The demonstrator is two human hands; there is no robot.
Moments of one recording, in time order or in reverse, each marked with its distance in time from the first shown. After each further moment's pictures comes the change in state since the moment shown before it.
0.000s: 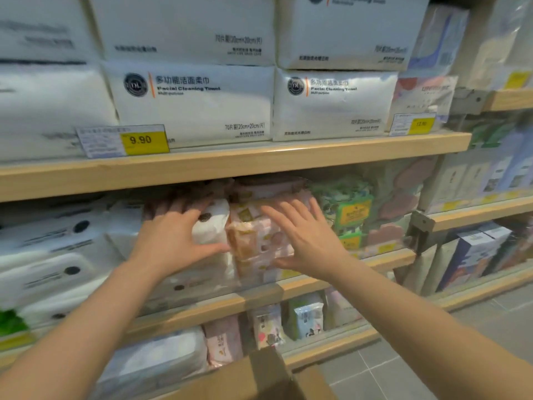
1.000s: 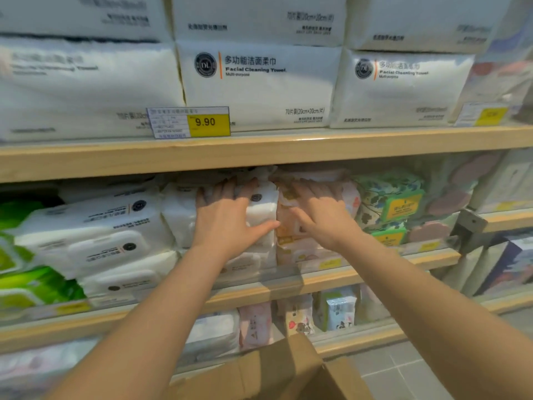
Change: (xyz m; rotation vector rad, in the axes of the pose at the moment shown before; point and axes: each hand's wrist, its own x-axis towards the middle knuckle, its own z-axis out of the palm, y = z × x) left_hand 0.005 -0.001 0.013 -0.096 0.043 -0.049; right_hand 0.054 -0.038 -0.006 0.271 -0.246 0.312
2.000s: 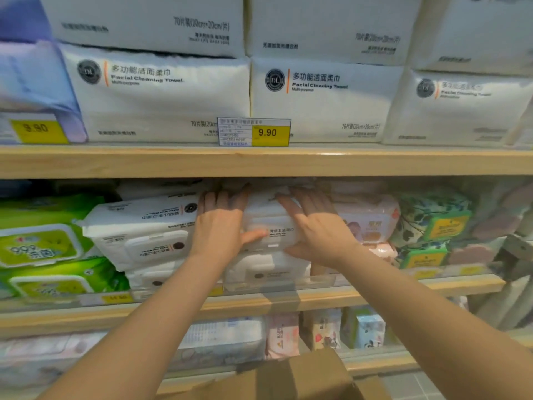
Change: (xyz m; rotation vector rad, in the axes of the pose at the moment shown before) left_hand -0.012 -0.072 -0.008 0.143 0.043 -0.103; right_hand 0.026 -0.062 0.033 -0.327 0.244 -0.390
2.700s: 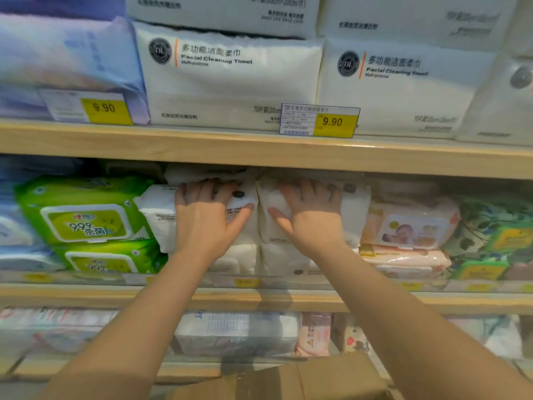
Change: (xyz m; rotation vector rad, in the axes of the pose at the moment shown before) left_hand -0.011 -0.095 0.030 -0.149 0.356 -0.089; right_hand 0.051 -0.088 0.003 0.048 0.114 0.204
